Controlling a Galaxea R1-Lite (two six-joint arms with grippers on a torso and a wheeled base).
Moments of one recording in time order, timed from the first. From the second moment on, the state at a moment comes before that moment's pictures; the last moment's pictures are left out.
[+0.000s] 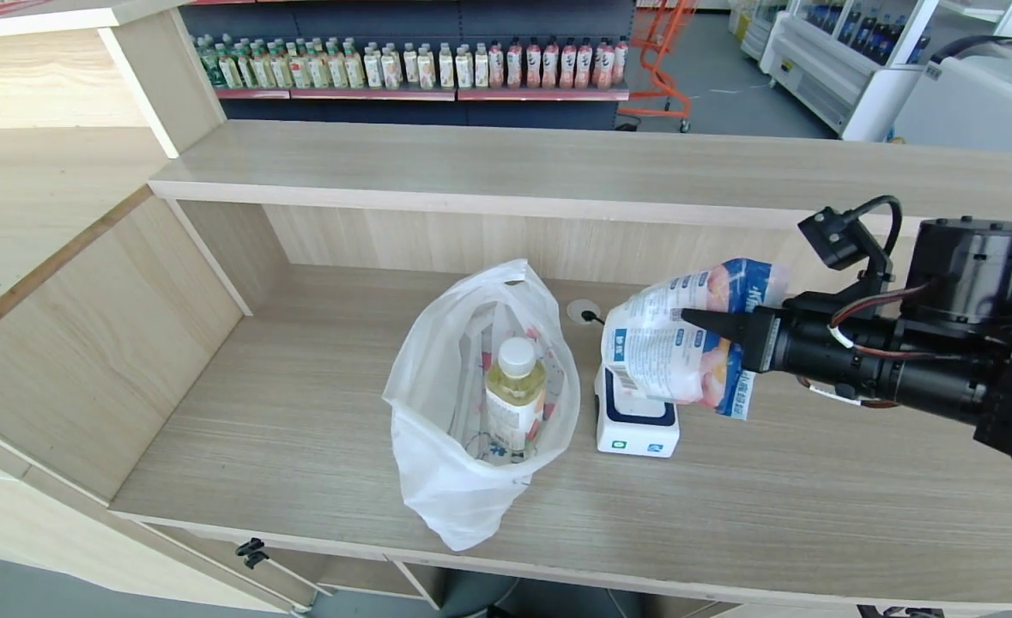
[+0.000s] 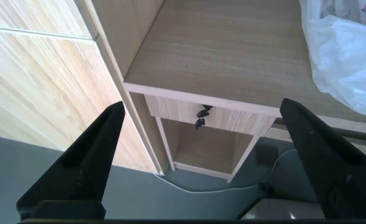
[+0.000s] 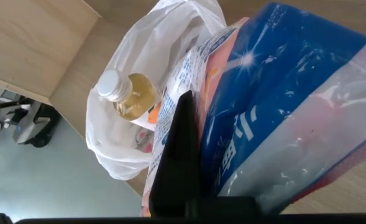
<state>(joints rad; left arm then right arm) 0.00 0.00 0.00 0.05 0.13 0.01 0.30 1.64 -0.79 -0.69 0.37 0.20</state>
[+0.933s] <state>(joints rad) 0.00 0.00 0.00 0.05 0.13 0.01 0.42 2.11 -1.21 -0.69 0.38 -0.02</state>
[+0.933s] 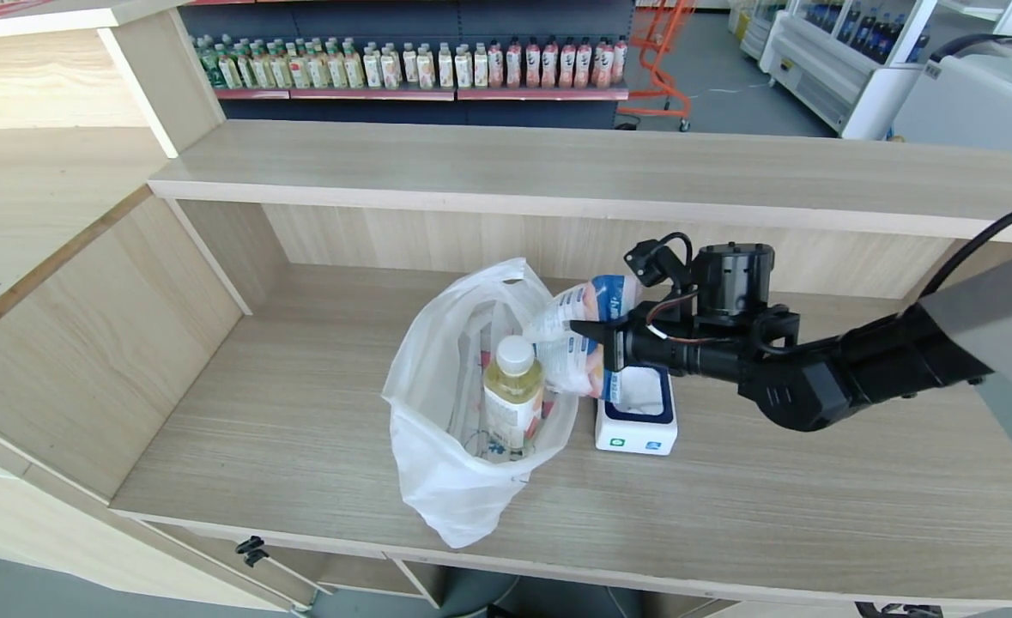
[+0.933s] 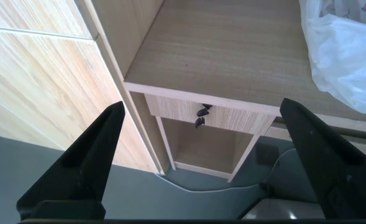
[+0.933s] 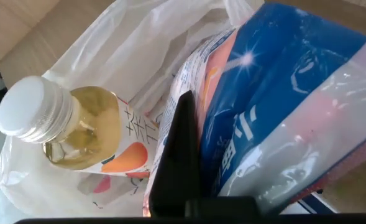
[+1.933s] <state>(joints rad) 0.00 0.00 0.00 0.05 0.13 0.01 0.50 2.39 -1.56 -0.68 0.43 0.00</state>
